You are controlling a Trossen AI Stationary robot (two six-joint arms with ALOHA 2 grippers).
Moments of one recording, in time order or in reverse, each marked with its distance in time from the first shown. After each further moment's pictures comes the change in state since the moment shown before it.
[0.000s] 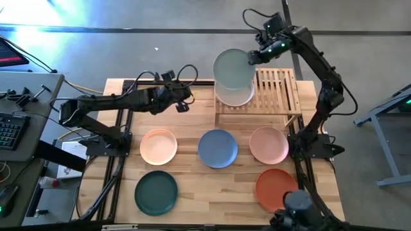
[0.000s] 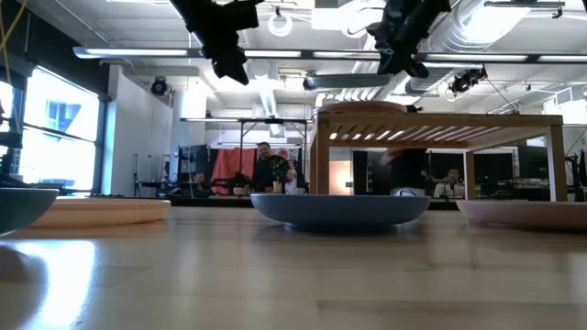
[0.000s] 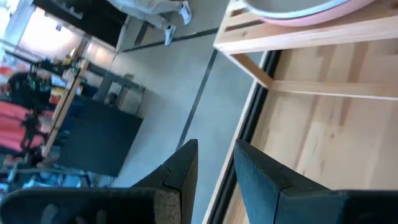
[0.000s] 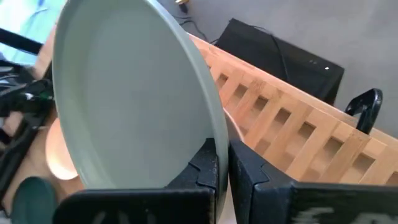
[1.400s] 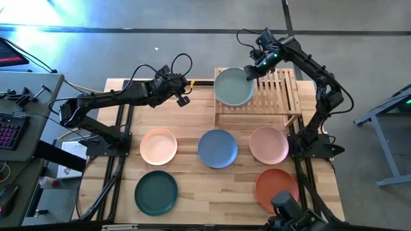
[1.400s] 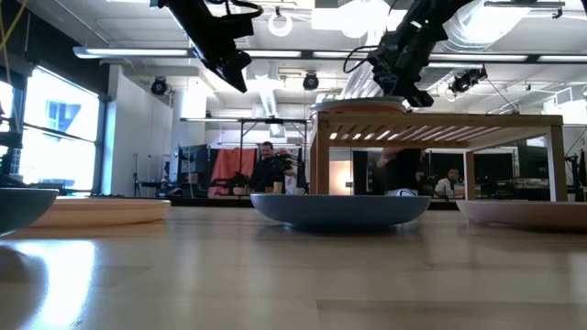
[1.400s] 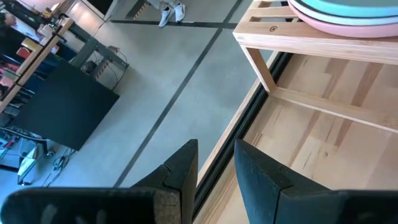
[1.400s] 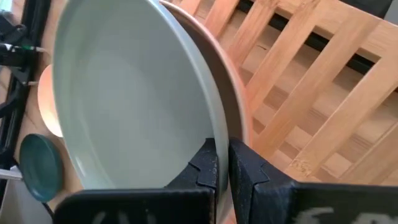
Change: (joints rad) left arm 0.116 0.000 0.000 -0.001 0.117 -0.182; right arm 0.008 0.002 -0.256 0.036 -0.085 -0.035
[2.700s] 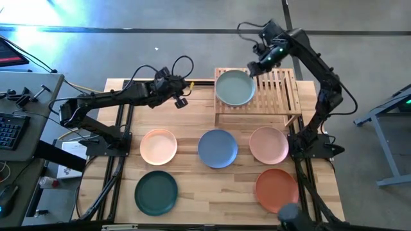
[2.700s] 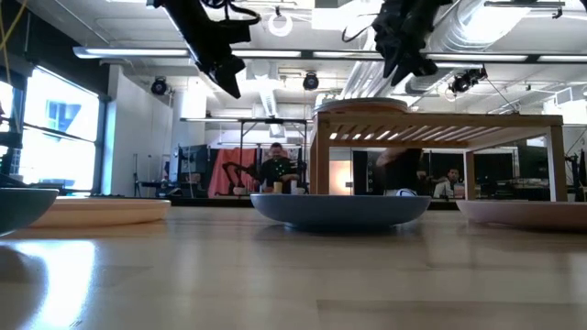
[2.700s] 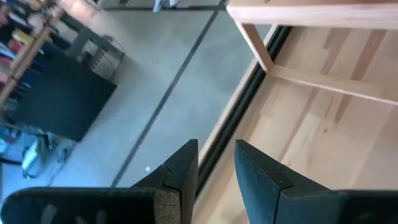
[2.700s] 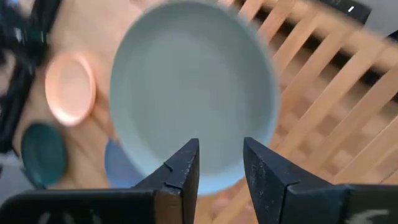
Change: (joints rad) left arm 0.000 0.000 0.001 -0.088 -0.001 -0.019; right arm 0.064 0.000 0.266 -0.261 0.068 -0.012
